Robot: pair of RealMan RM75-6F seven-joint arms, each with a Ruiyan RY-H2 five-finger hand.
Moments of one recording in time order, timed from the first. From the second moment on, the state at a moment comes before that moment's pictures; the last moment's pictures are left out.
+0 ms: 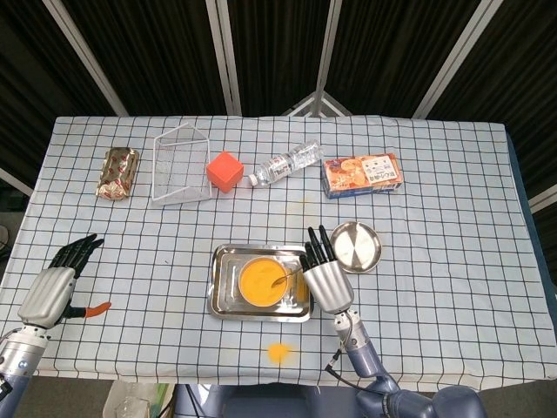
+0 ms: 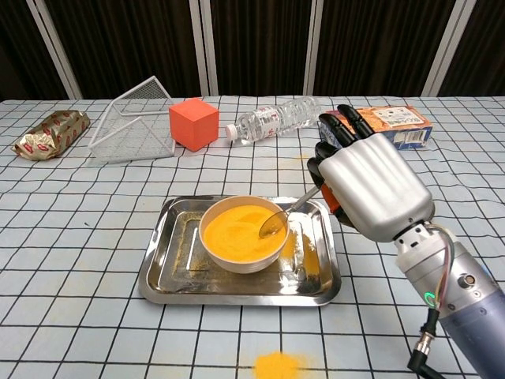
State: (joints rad) left arm -0.22 -1.10 -0.02 -1.78 1.43 1.28 -0.06; right arm 0.53 -2.16 0.10 -0.74 -1.64 1.55 -0.58
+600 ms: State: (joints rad) left arm -0.22 -1.09 -0.02 -1.78 1.43 1.28 -0.08; right arm 0.58 -2.23 0.13 -0.65 -1.63 1.52 -0.54
